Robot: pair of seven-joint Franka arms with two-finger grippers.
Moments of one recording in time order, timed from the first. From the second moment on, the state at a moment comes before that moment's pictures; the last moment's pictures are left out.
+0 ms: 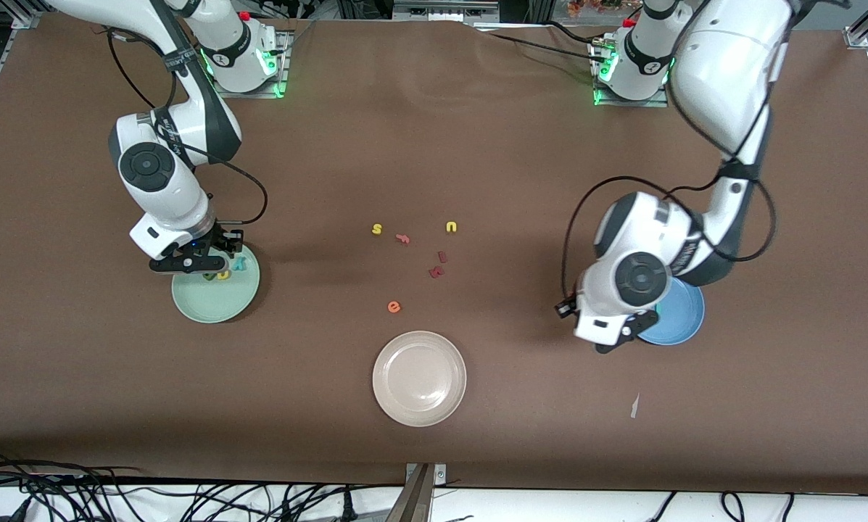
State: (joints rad) left arm -0.17 0.66 -0.15 -1.44 0.08 1.90 -0.76; right arm 0.06 0.24 0.13 -2.14 -0.27 2.37 0.32
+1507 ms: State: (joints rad) left arm 0.08 0.57 -0.15 -1.66 0.15 2.07 -0.32; right arm 0.12 0.08 -0.04 -1.52 0.05 1.52 0.14
